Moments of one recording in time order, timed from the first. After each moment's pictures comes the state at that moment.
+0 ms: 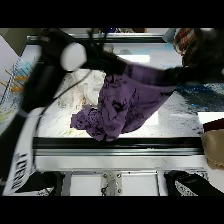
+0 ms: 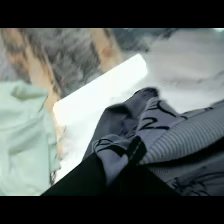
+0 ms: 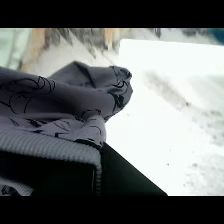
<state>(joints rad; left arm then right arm) -0.70 -1.46 2.07 1.61 -1.26 -1.69 0.23 -1.11 1.68 -1.52 1.41 1.76</state>
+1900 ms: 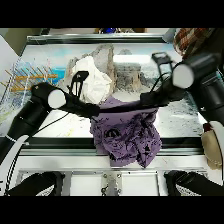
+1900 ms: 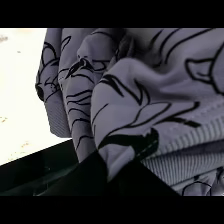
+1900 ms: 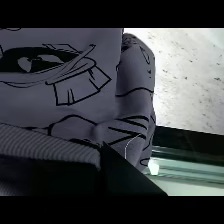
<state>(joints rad) -0.52 -1.14 1.19 1.40 -1.25 -1.81 0.50 -1.25 1.55 -1.64 1.65 1.94</state>
